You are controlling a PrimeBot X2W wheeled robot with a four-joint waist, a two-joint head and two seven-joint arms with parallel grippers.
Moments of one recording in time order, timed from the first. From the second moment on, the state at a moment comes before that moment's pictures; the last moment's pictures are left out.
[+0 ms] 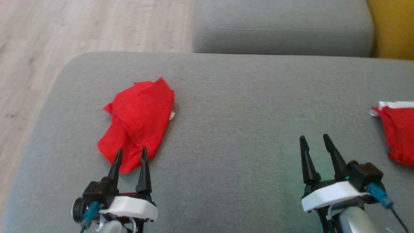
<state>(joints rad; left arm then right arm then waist) -0.10 0.05 -0.23 0.38 -0.32 0.00 -0.26 -0.06 -0.05 0.10 0.33 0.21 0.12 -0.25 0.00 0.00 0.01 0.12</state>
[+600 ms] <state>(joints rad) -0.07 0.05 -0.21 0.40 -0.30 0.00 -0.26 -0.02 -0.05 0.18 0.33 0.23 0.12 -0.25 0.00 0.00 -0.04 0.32</state>
